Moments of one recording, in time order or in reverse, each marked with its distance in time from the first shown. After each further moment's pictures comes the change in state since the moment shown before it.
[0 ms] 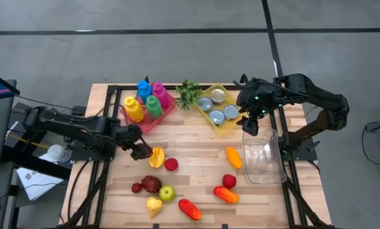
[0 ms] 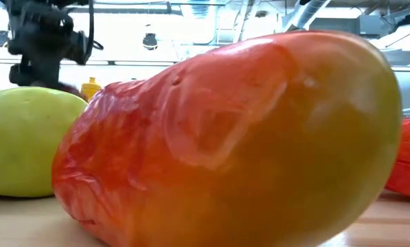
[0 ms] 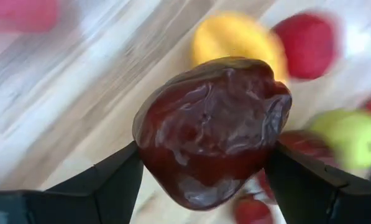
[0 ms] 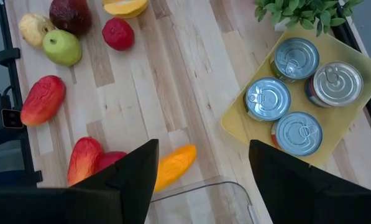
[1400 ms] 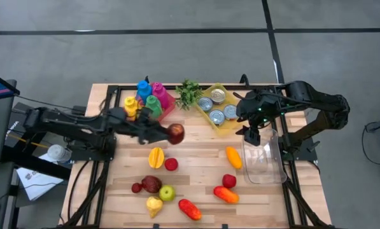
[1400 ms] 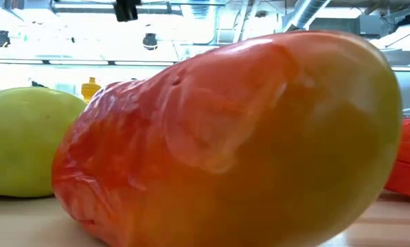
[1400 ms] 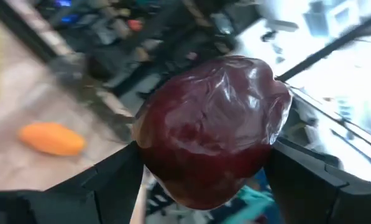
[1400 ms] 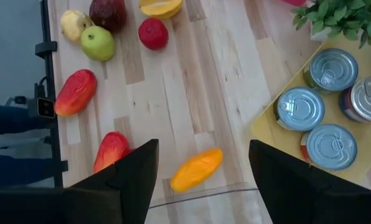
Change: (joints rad) left arm 0.057 0.048 0.002 1.243 0.051 -0.044; right arm 0.135 0.000 0.000 0.037 -0.003 0.060
